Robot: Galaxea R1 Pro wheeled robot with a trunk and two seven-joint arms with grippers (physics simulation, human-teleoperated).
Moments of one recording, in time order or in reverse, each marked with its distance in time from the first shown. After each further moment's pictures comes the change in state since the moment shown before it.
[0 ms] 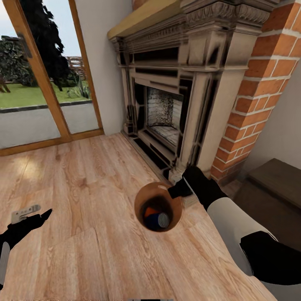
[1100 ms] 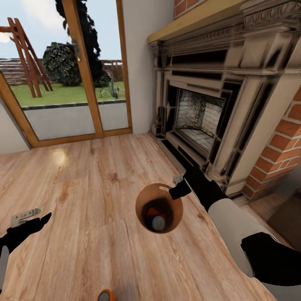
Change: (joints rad) left arm 0.023 0.000 -0.001 0.006 -0.004 -0.001 0.003; right arm 0.009 -0.007 -0.001 0.001 0.000 0.000 -0.002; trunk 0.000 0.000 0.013
